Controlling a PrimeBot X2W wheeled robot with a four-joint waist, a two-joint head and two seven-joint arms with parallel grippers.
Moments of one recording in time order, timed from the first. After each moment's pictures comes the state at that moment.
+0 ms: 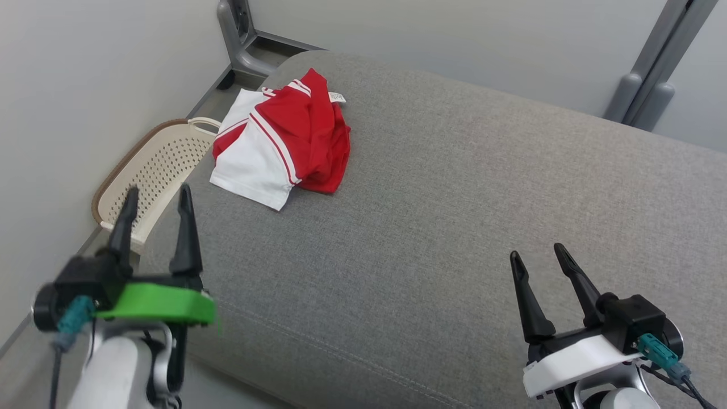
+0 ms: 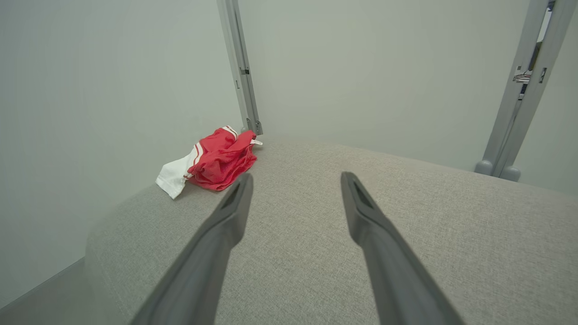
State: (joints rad) left arm -0.17 0.22 -0.19 0.12 -0.38 0.09 -0.23; right arm 0.05 -0.05 0.12 -0.04 0.15 0.13 -0.16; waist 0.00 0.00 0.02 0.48
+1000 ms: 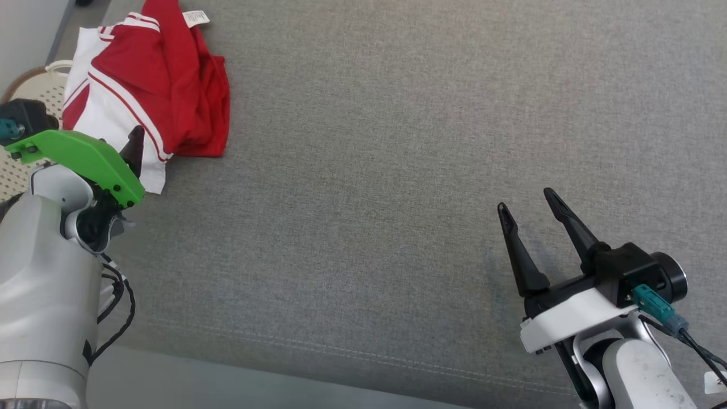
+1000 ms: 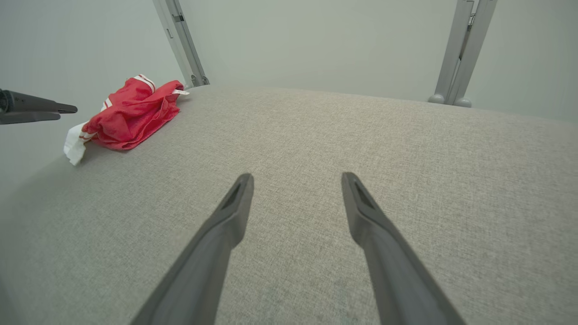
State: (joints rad) left arm -0.89 0.28 -0.18 1.02 -0.69 -0.13 0.22; right arm -0.10 -0.12 0.17 -0.09 0.11 0.13 -0.08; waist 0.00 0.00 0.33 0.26
